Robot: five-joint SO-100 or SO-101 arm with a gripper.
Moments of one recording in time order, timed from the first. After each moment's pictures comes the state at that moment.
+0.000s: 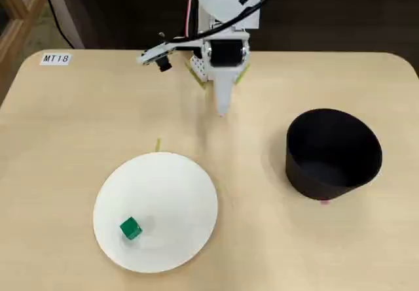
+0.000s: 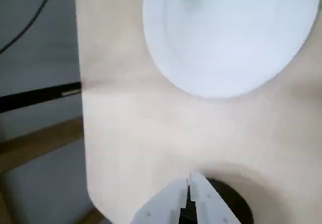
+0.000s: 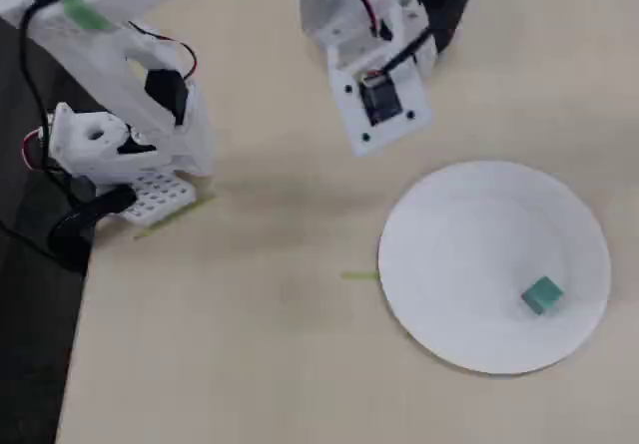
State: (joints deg) arm 3.6 106.3 81.7 82.1 -15.5
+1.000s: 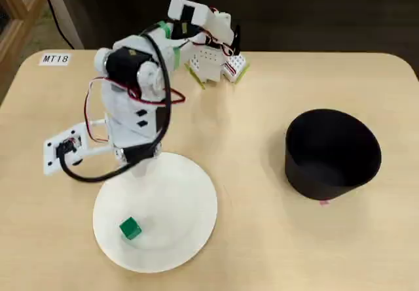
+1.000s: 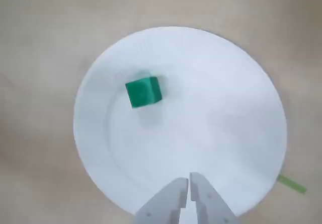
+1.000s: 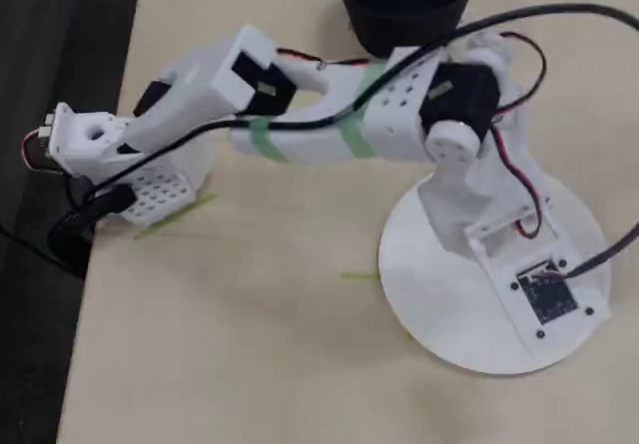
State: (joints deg) arm 21.9 42.7 12.3 103.2 -48.9
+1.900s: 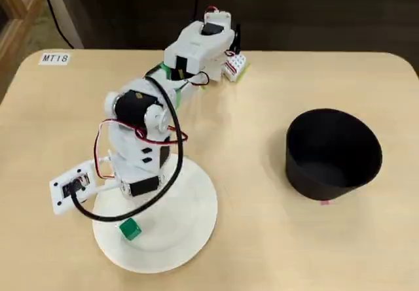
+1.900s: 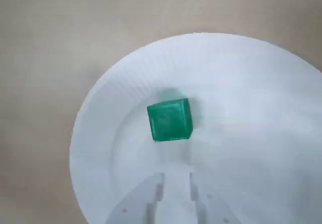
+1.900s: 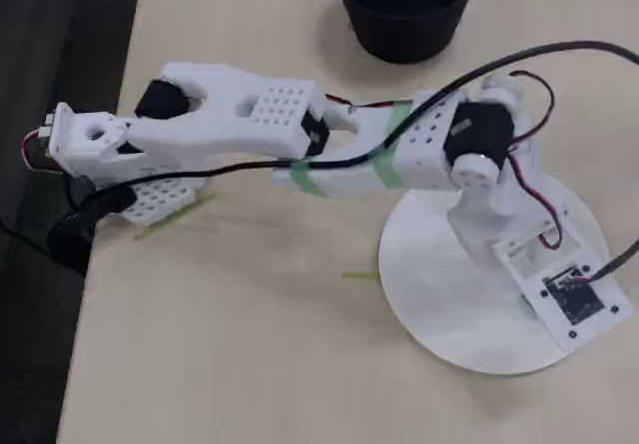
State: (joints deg) arm 19.1 18.5 -15.5 102.2 -50.5
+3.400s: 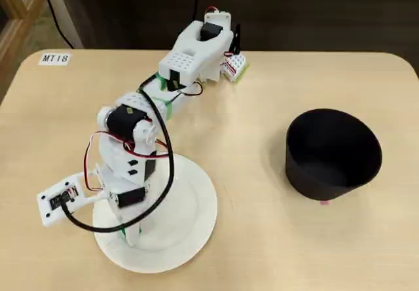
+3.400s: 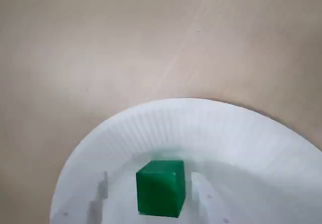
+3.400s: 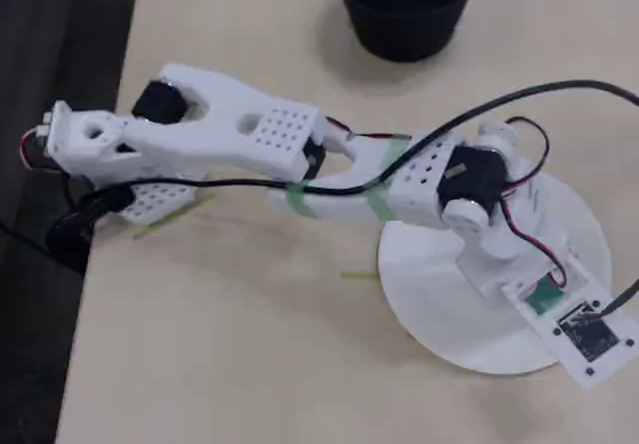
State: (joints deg) arm 22.9 11.5 -18.1 91.1 -58.1
